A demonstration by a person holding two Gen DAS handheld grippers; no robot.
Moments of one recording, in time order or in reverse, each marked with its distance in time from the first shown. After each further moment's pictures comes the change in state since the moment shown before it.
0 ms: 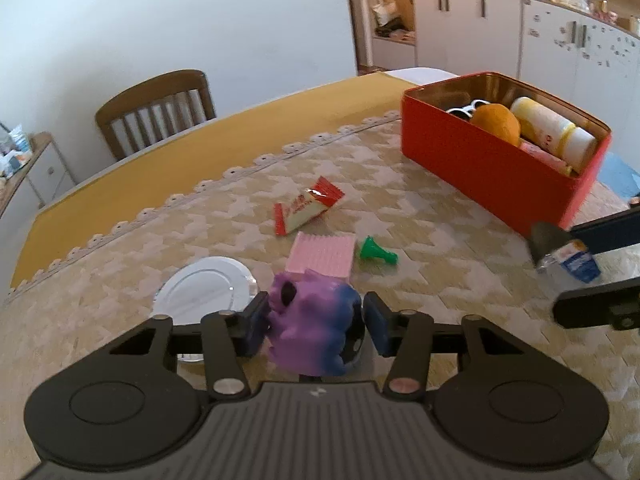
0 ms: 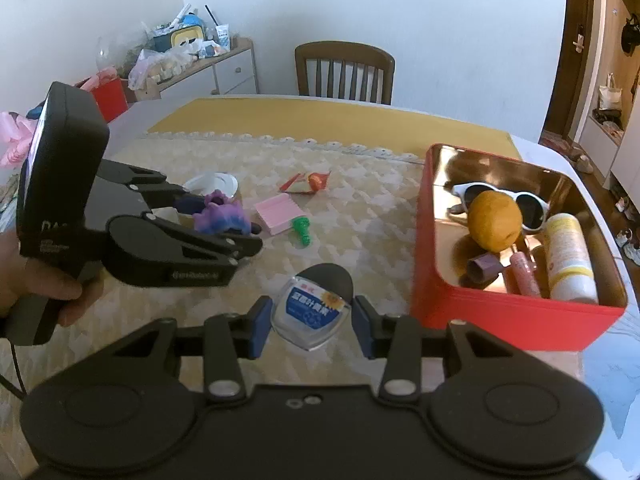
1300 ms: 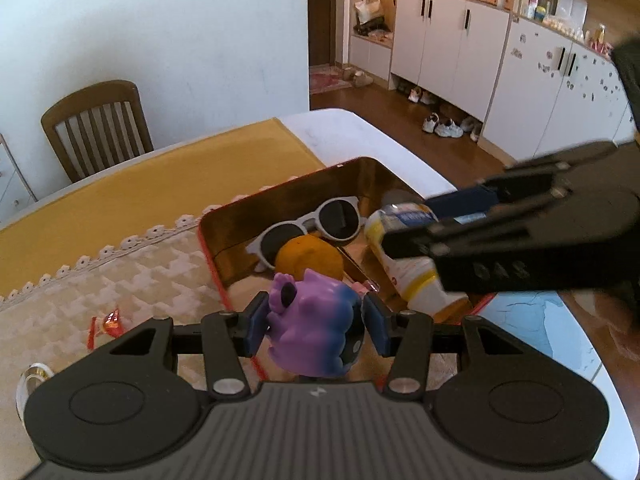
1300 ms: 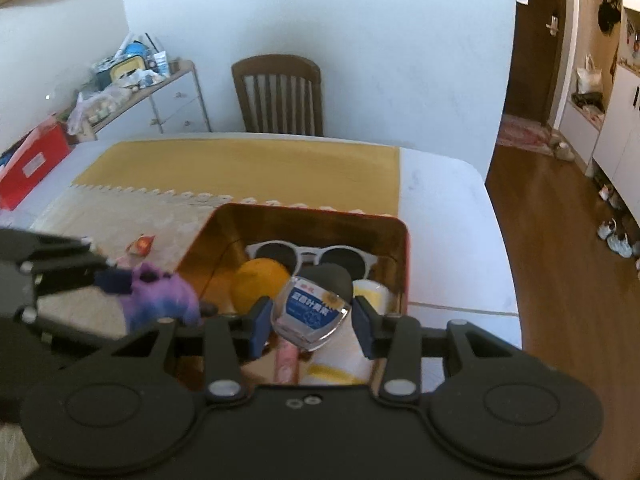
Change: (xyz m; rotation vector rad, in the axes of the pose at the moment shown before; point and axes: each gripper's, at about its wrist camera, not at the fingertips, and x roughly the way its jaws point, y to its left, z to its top) left arm 0.013 -0.152 0.138 -0.085 0.059 -0.115; right arm -0.006 -0.196 0.052 0.070 0.011 -0.016
